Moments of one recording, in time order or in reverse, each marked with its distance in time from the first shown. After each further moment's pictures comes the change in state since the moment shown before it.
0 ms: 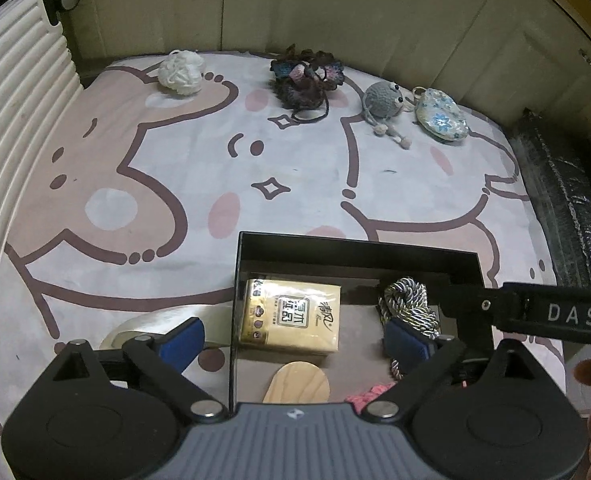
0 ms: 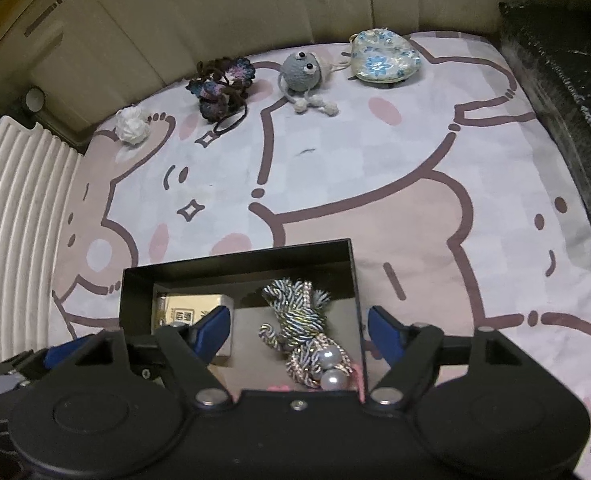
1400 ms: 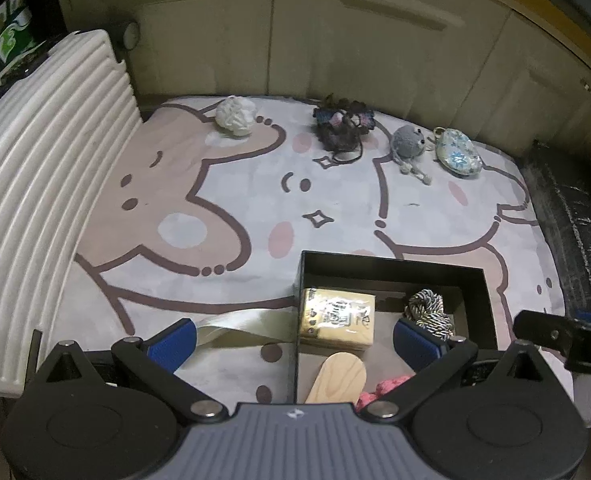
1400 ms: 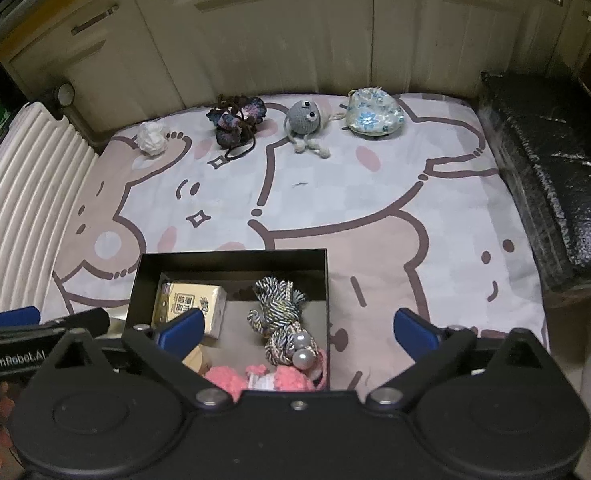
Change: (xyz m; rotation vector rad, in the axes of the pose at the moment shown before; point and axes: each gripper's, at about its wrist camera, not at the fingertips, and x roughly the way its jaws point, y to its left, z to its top) left arm -0.069 0.018 -0.013 -0.029 -0.097 0.097; right arm -0.070 0.010 -0.027 -0.123 -0.126 -0.070
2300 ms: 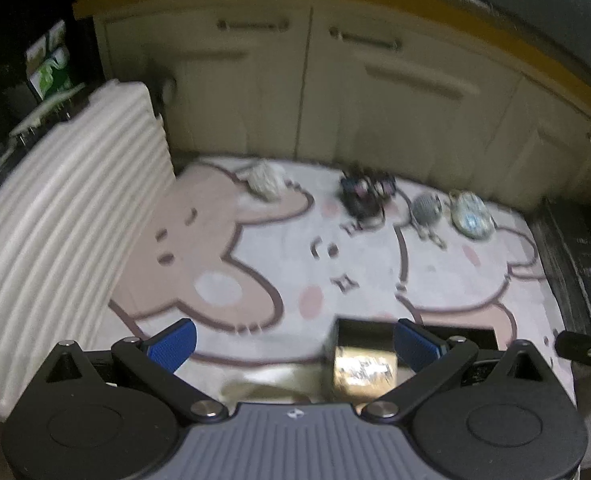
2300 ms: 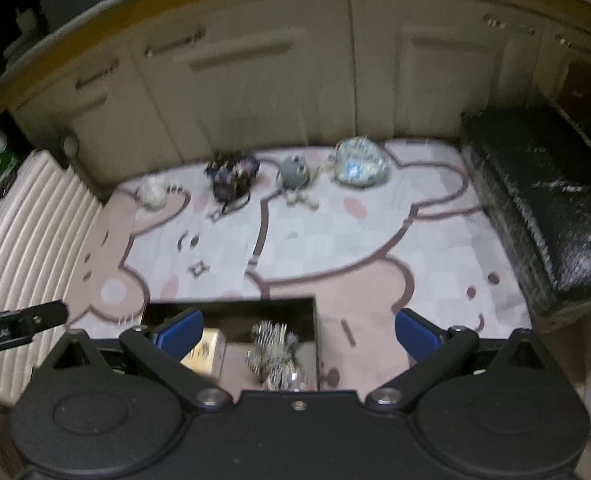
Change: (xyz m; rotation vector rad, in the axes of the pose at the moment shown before) left arm -0.032 0.023 0.016 -0.036 -0.190 0.042; right arm -0.026 -0.012 0.004 0.047 -0.175 -0.001
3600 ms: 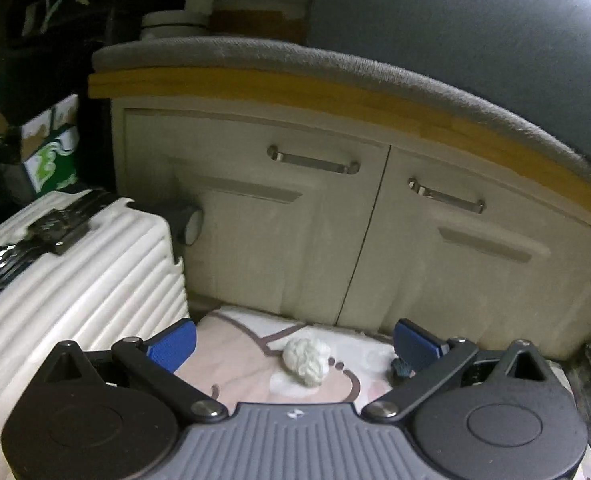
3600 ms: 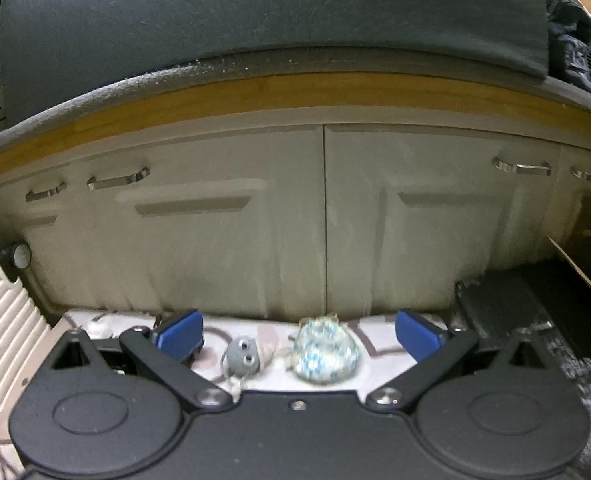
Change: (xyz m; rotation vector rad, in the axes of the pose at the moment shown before) left arm 0.079 0.063 0.115 -0.087 -0.340 -0.003; right arm 0.074 -0.048 0.110 -0.090 -0.395 -0.025
